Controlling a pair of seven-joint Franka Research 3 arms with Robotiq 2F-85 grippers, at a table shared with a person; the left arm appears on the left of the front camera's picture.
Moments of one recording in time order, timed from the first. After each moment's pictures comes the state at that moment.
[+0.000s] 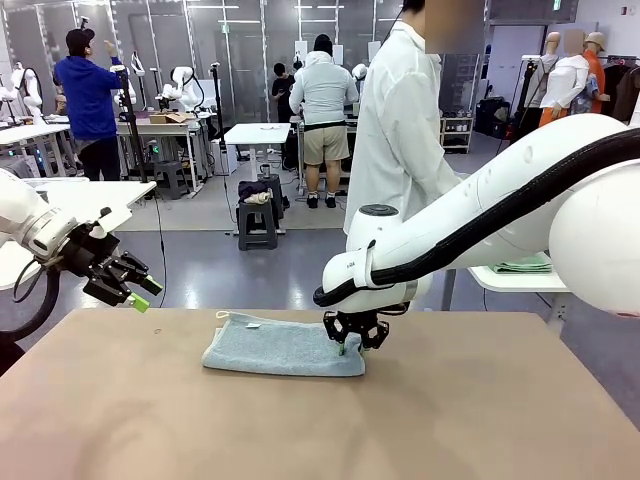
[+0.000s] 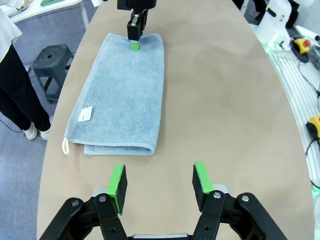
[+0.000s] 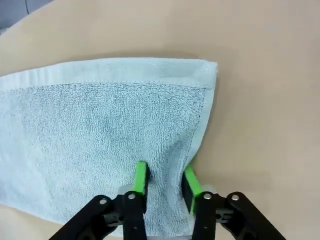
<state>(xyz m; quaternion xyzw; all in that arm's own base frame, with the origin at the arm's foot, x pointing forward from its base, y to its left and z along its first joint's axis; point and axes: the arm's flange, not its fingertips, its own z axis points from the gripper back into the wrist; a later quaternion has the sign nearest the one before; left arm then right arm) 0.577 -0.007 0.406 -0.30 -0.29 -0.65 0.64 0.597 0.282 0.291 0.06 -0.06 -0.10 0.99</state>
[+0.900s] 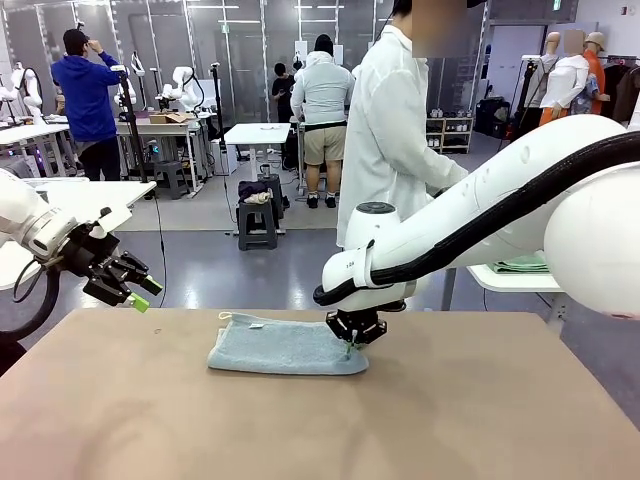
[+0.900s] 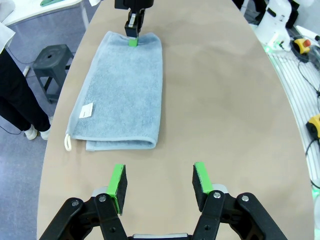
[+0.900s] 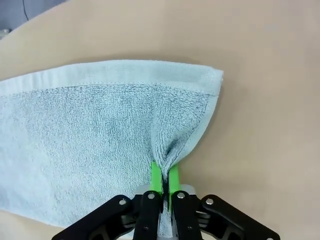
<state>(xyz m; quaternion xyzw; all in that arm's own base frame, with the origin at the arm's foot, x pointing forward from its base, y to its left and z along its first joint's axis) 0.577 -0.007 0.406 -0.30 -0.29 -0.65 0.64 0.606 0.274 0.293 0.05 -0.07 -0.09 0.99</state>
